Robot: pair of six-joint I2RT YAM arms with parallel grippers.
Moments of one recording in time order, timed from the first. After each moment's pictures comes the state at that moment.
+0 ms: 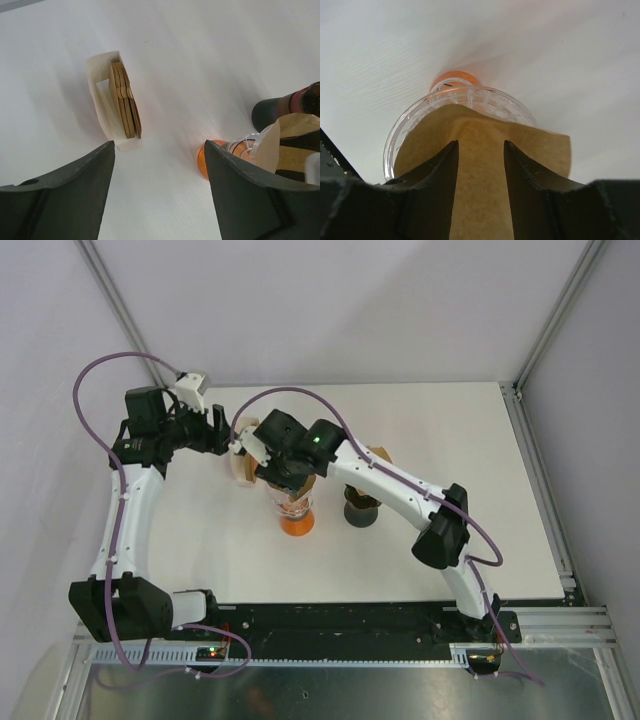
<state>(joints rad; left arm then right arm) 0.09 1.26 1.30 -0.63 0.56 0.17 1.03 2.14 2.29 -1.12 0.06 -0.24</state>
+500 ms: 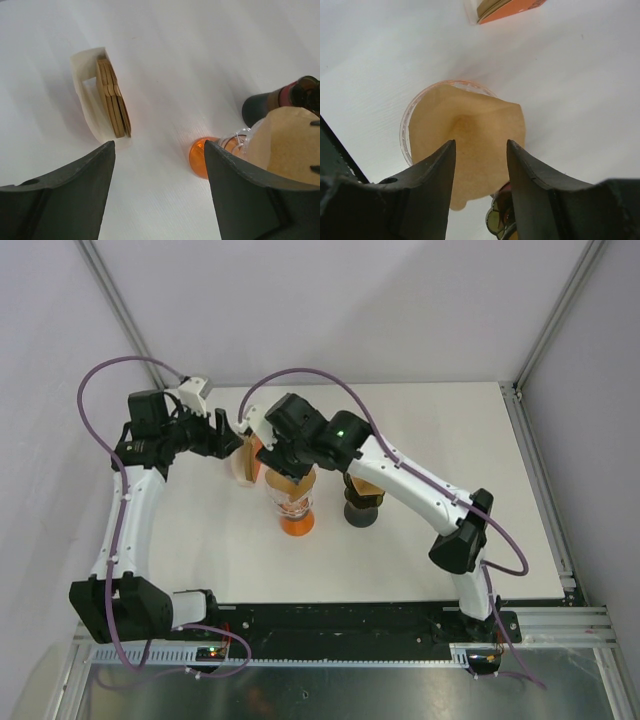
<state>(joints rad) 0.09 1.26 1.28 -0.63 0.60 0.16 1.02 2.03 2.29 -1.08 0.08 -0.22</state>
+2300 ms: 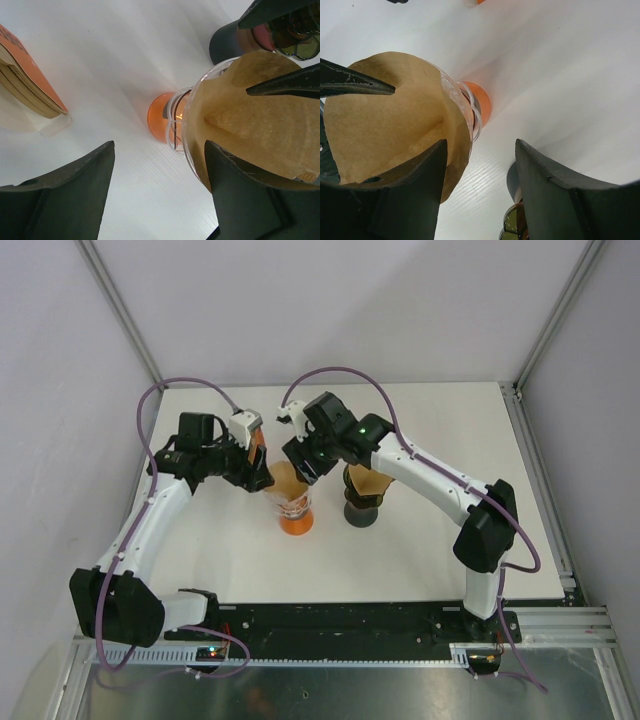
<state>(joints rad) -0.16 1.24 1.12 -0.70 0.55 0.23 0.84 1.88 1.85 -0.77 -0.14 -0.01</state>
